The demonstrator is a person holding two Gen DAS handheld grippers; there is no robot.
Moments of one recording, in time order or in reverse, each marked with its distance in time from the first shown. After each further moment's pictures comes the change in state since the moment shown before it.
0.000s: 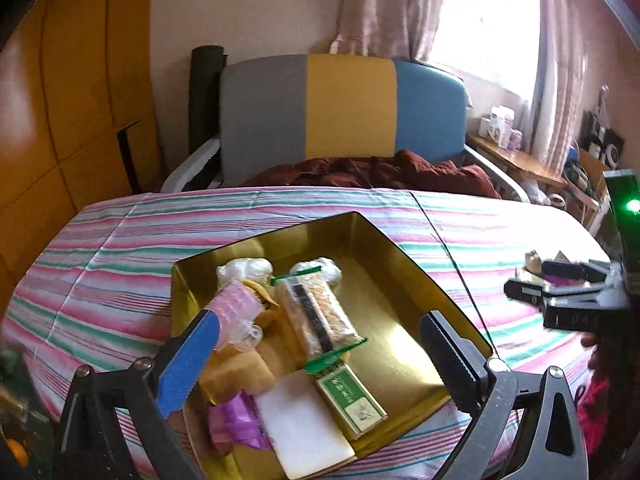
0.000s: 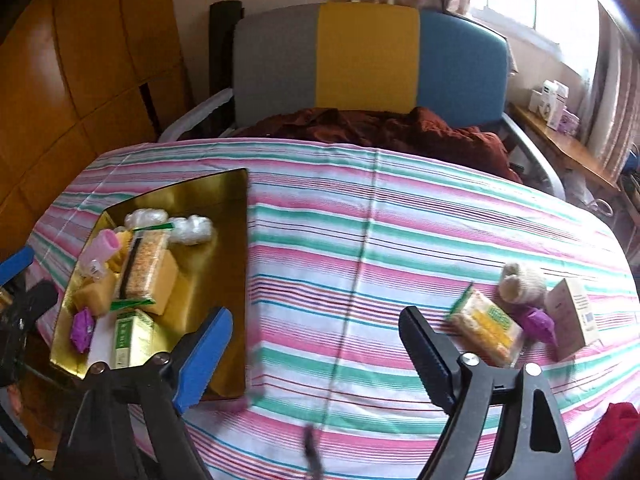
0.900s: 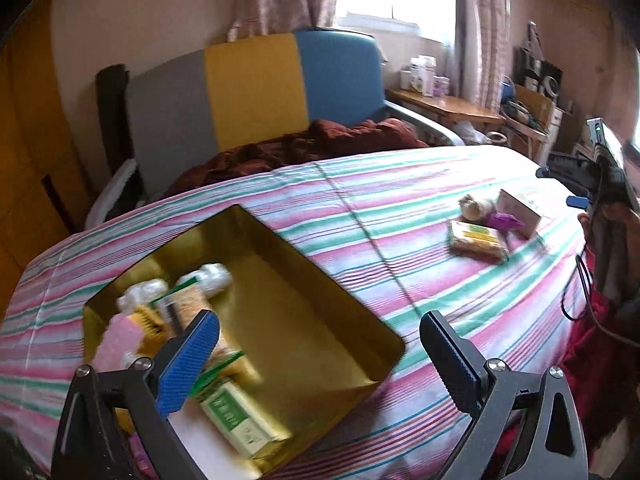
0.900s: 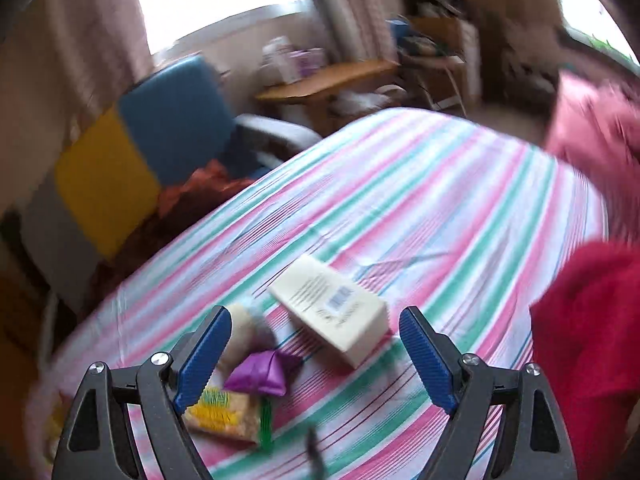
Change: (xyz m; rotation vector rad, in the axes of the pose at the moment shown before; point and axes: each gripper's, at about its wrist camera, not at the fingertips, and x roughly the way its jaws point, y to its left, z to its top) left arm 0.028 -0.101 0.004 0.237 0.082 -0.186; right arm -0.040 -0.286 -0.056 0.851 -0.191 -0.364
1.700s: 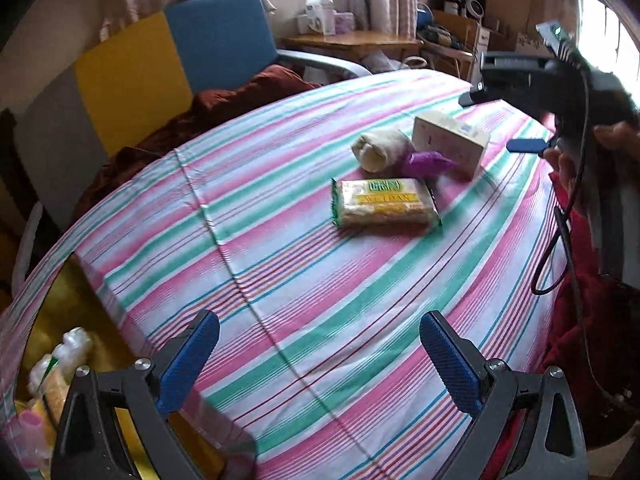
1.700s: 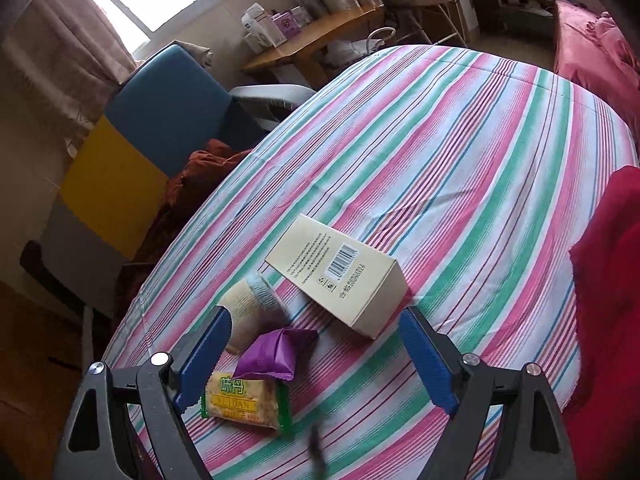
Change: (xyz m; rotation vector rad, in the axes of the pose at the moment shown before) left arm 0.100 -0.125 0.028 0.258 0.182 -0.180; right arm 0.026 -0.017 -0.010 0.122 0.167 0.115
